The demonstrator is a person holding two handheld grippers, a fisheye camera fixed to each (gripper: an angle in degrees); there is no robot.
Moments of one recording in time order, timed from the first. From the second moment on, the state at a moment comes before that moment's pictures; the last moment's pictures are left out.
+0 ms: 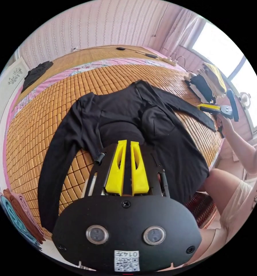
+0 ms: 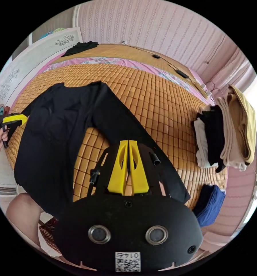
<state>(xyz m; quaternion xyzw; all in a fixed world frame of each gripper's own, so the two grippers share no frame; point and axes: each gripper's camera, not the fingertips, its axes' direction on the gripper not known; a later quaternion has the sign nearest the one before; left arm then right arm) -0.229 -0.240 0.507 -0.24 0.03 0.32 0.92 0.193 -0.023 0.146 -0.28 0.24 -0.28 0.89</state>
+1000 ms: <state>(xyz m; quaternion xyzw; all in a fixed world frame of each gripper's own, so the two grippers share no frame) 0.182 -0.049 0.588 -0.15 0.27 0.56 0.77 0.474 0.070 -0.077 -0.06 0.34 -0.15 0.92</state>
